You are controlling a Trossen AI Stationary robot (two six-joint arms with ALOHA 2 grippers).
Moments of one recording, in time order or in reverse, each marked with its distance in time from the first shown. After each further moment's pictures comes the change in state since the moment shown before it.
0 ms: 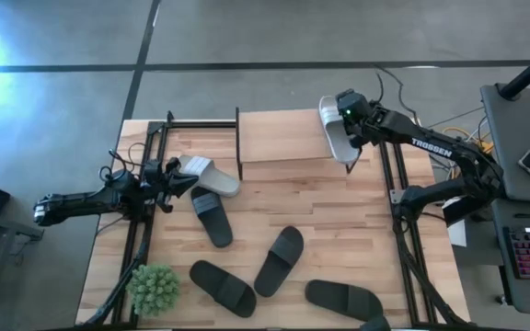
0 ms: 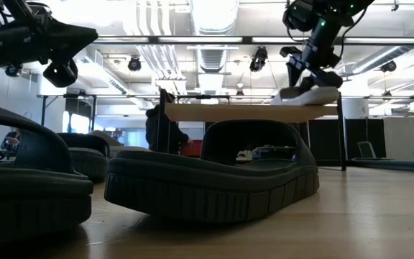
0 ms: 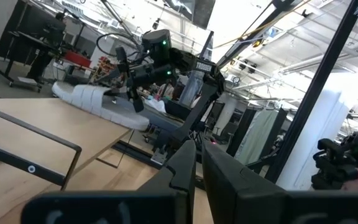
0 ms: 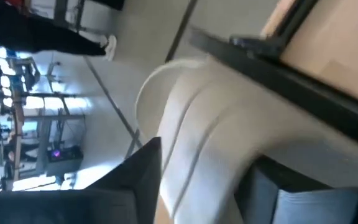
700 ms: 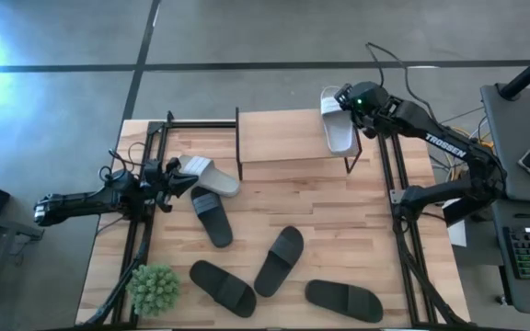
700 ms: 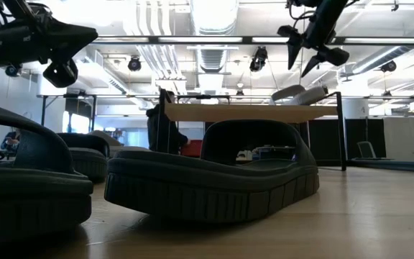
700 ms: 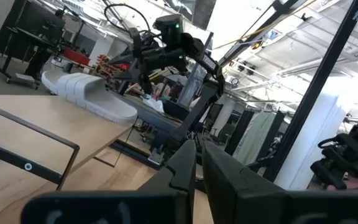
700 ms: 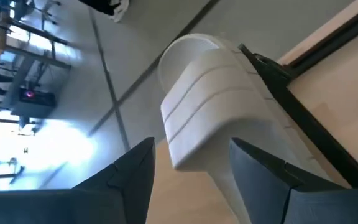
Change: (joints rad) left arm 0.000 -0.002 0.001 0.000 0.002 -0.024; right arm 0.005 -0.031 0.184 -0.206 -0.050 -0.371
